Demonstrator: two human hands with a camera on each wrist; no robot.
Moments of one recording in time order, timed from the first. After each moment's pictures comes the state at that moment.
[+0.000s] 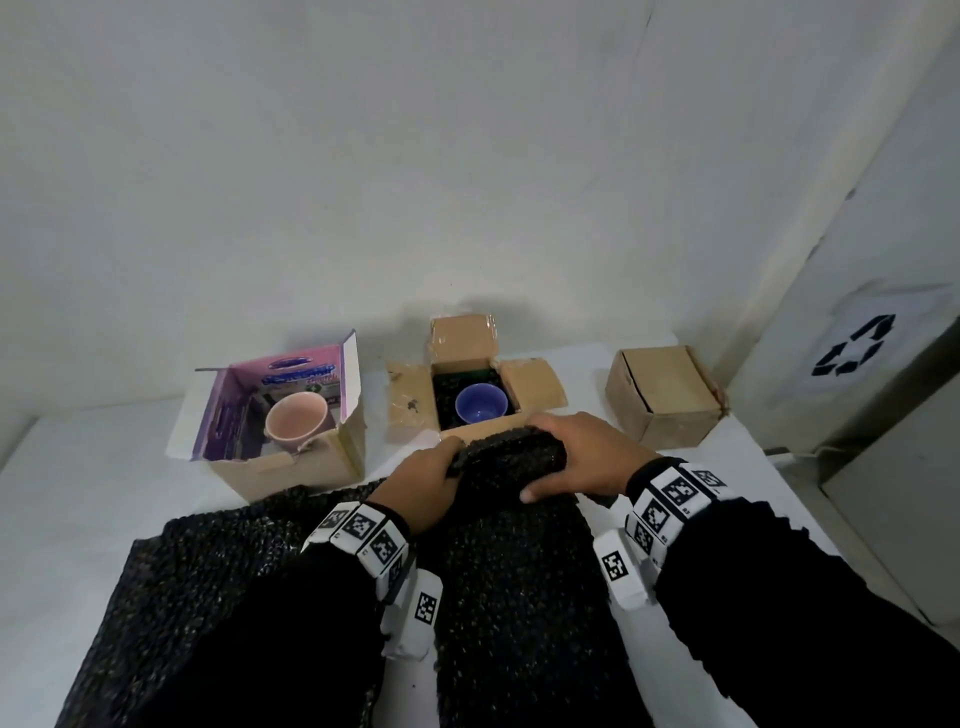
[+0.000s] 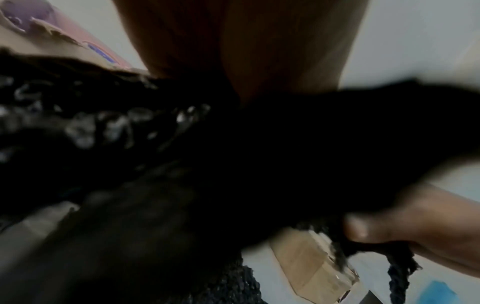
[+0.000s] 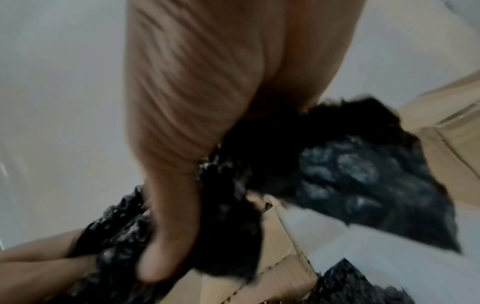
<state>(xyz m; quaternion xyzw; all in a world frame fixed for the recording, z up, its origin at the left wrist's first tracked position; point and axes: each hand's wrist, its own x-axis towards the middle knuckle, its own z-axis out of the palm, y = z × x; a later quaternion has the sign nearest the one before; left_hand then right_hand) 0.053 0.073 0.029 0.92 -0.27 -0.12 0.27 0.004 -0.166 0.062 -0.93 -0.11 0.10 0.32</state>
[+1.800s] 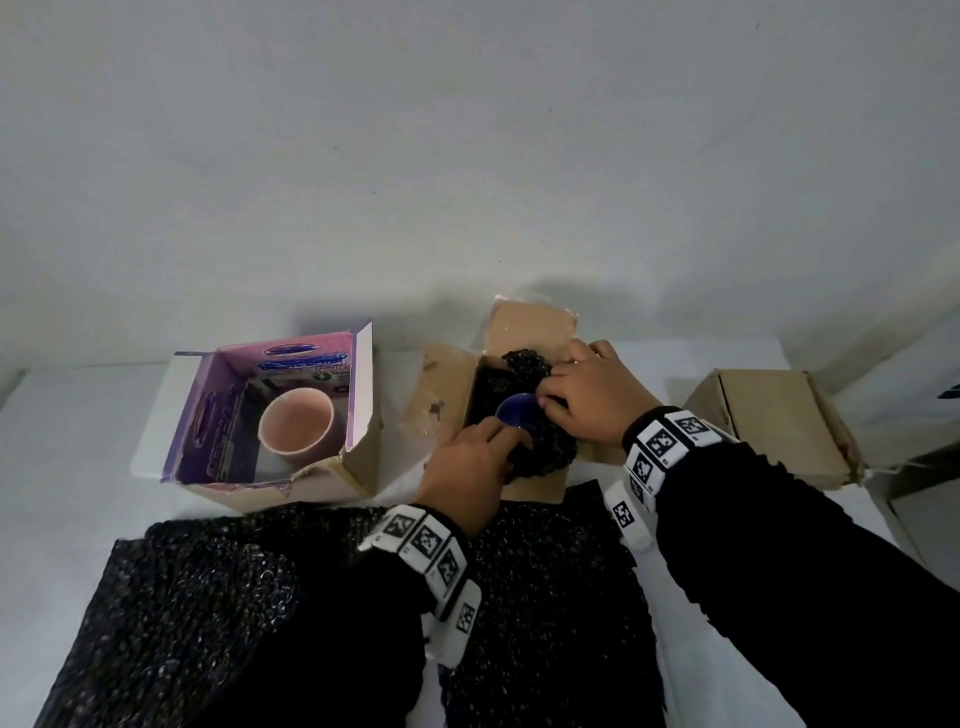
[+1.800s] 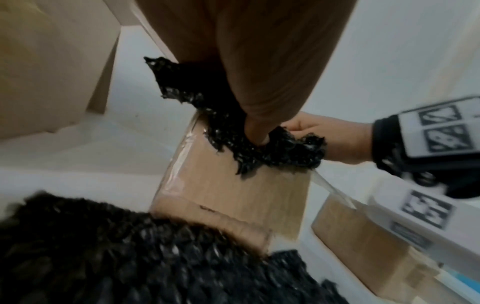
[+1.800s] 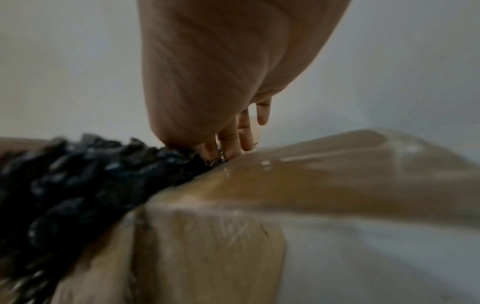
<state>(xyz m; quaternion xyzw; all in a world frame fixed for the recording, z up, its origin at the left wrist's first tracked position) 0.136 0.037 -0.024 0.93 -0.31 -0.01 0.20 0.181 -0.176 0.000 -0.98 -0.22 0.00 0.00</state>
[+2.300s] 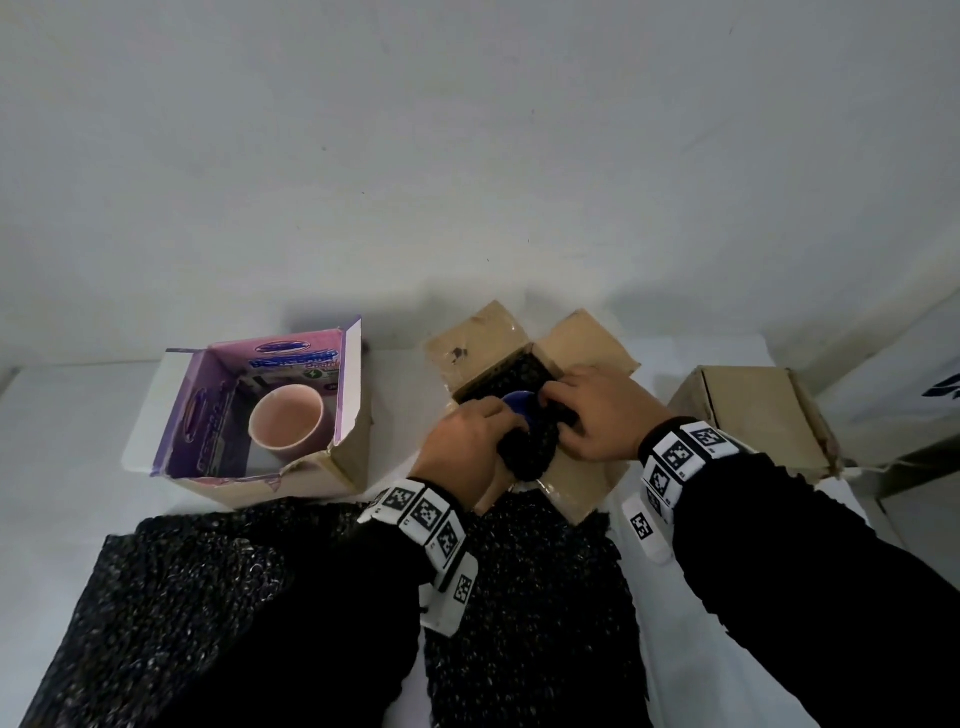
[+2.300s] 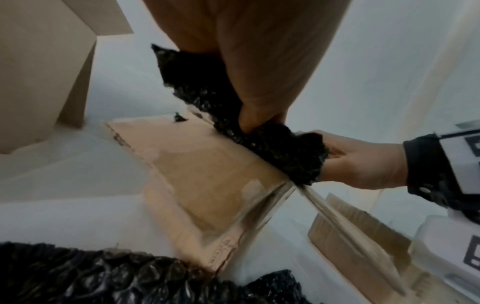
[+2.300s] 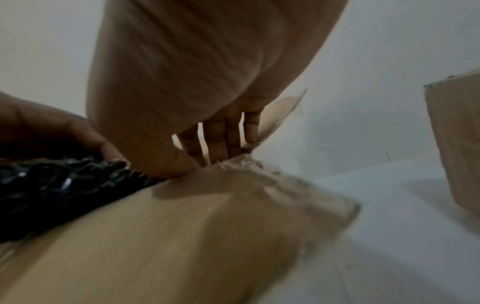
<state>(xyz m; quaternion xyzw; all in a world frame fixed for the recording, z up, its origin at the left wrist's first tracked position) 0.147 0.022 -0.003 0.91 -0.33 0.02 0.24 0.158 -0.199 -0.001 -0.96 -0.27 -0.01 0.05</state>
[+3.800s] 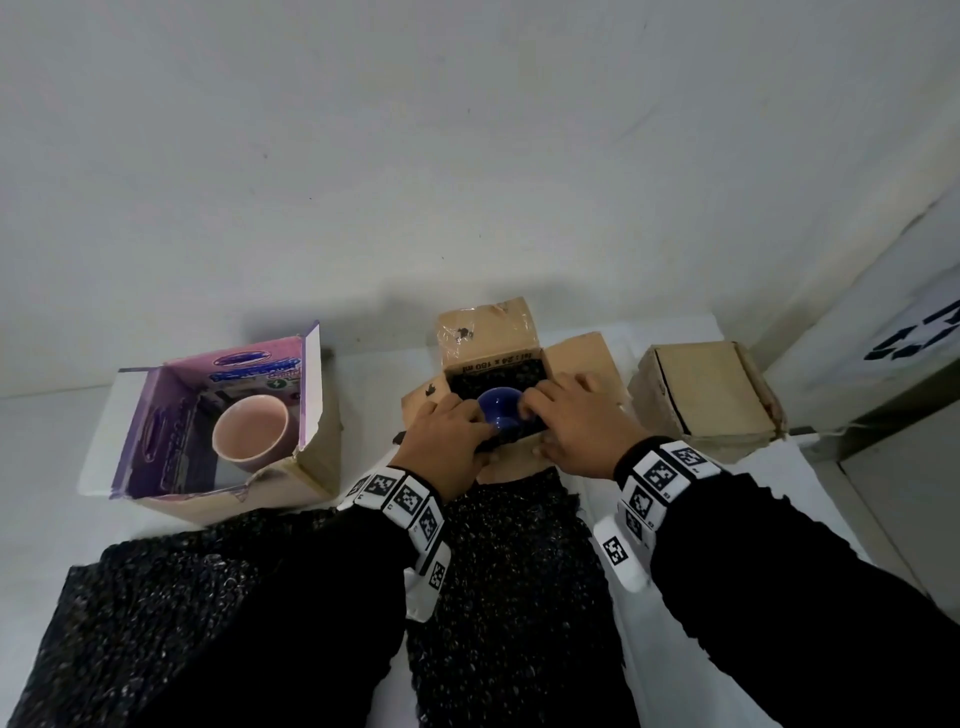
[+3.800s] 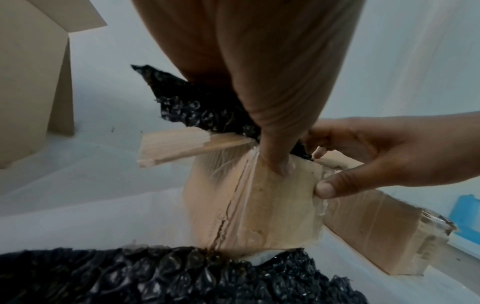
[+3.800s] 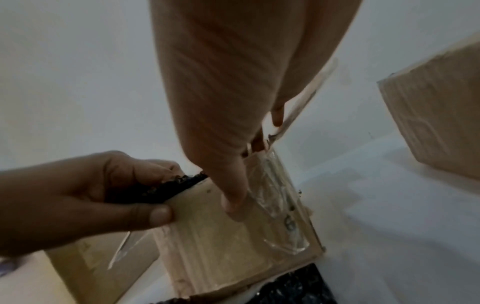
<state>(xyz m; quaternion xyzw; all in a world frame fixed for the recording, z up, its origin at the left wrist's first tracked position) 0.146 0.013 -0.002 0.93 -0.37 -0.06 0.03 0.109 -0.194 0.003 -0.98 -0.16 0.05 0.04</state>
